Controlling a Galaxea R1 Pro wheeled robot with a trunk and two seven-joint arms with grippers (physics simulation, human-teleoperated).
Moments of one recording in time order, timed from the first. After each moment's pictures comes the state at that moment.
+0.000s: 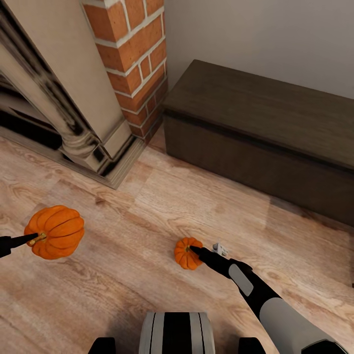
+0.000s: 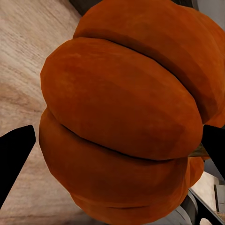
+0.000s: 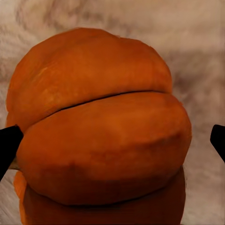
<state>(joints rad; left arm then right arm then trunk) -0.36 0.62 0.56 -1.38 0.32 0.98 -1.56 -0.71 -0.01 0.28 -0.53 -0.87 0.31 0.31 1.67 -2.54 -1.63</state>
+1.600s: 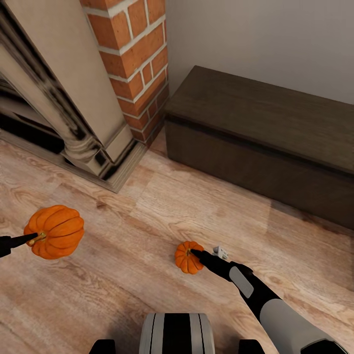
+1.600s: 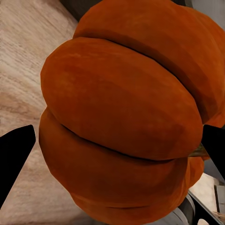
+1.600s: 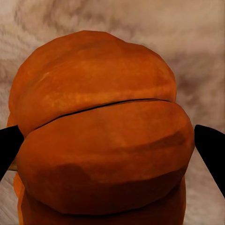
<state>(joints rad) -0.36 0.62 0.56 -1.38 0.32 0.99 -1.56 -0.71 -0.01 0.28 -0.49 -0.87 0.32 0.31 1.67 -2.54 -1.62</state>
